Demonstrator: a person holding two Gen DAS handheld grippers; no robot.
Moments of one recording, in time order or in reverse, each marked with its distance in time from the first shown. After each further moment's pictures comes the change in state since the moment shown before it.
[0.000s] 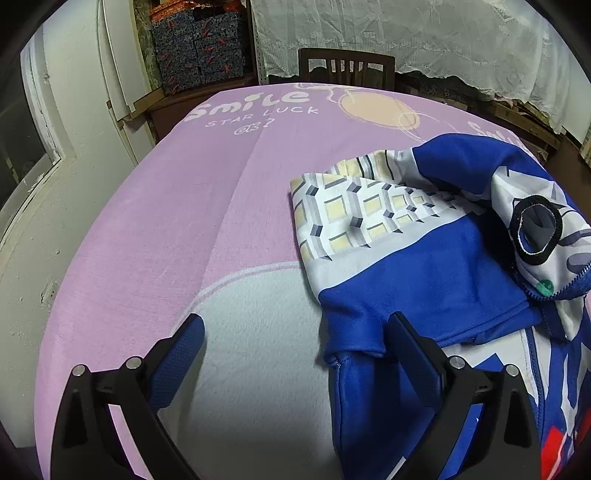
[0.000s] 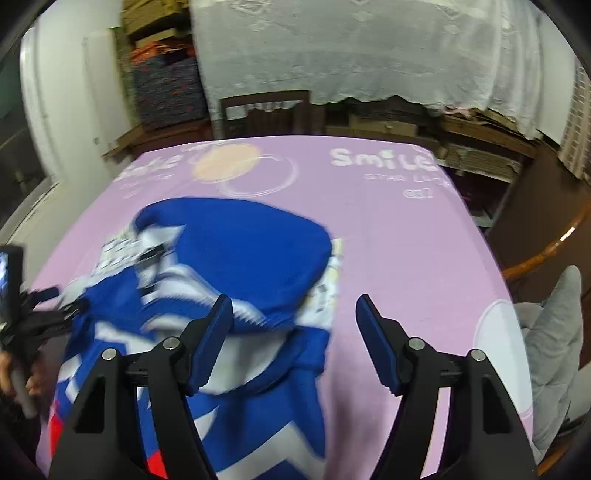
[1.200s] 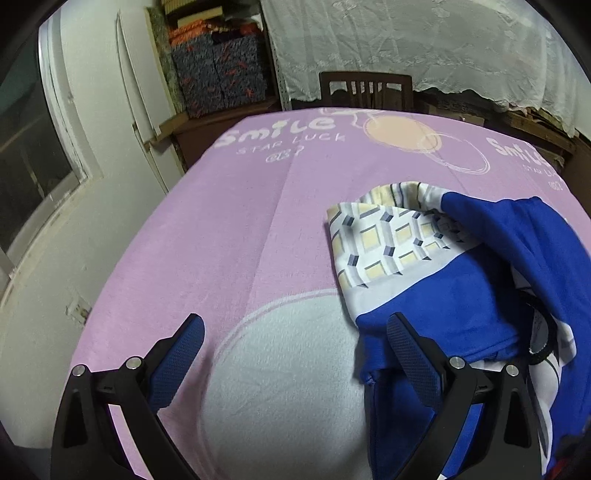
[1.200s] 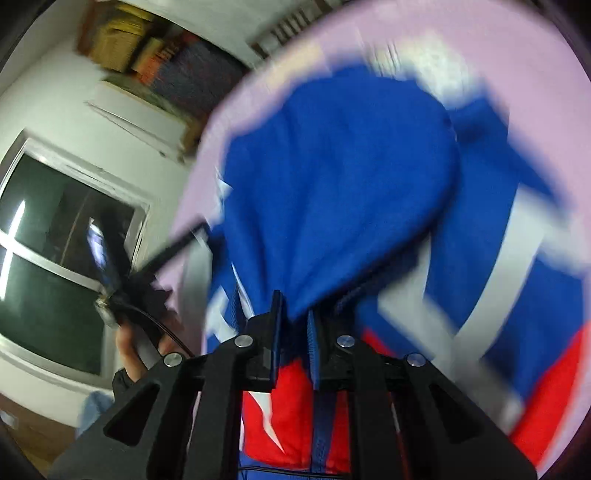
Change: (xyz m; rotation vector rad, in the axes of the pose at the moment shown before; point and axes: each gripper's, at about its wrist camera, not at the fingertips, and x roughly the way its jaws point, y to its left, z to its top) left arm -0.017 0.008 0.004 0.017 -0.111 0.119; right arm 0.029 0.072 -0.119 0.389 0.346 0.517
